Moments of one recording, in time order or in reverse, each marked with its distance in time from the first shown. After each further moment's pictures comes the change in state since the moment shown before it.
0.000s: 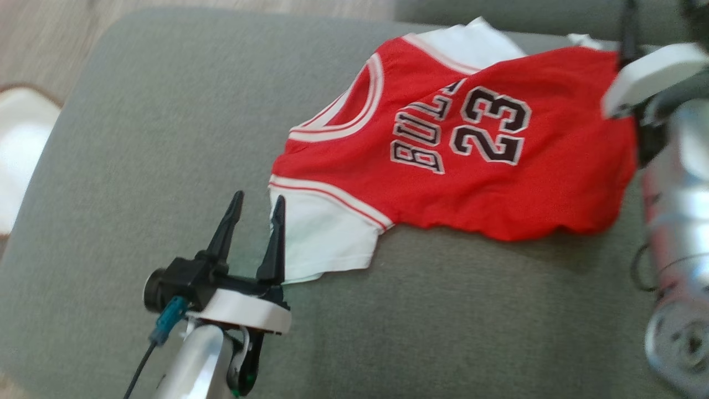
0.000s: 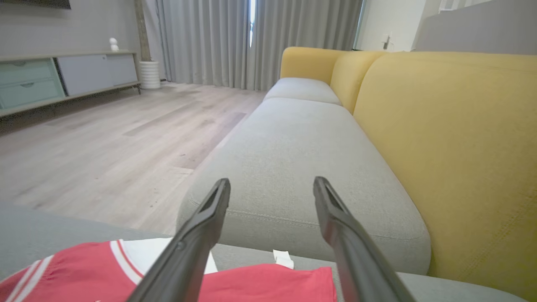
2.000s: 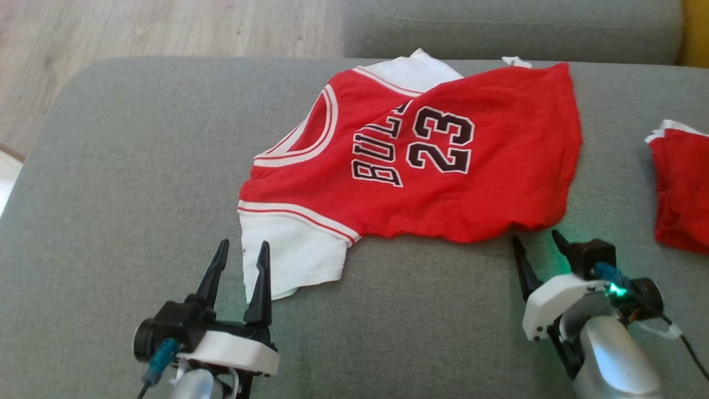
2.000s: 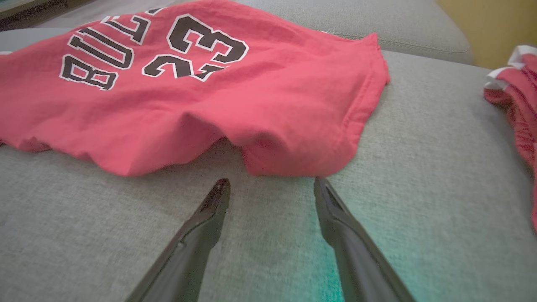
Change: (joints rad) left arm 0.130 0.001 0.057 0.003 0.024 -0.003 0.000; right arm 0.718 0.090 0.309 -0.352 0.244 0.000 0.128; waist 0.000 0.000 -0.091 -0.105
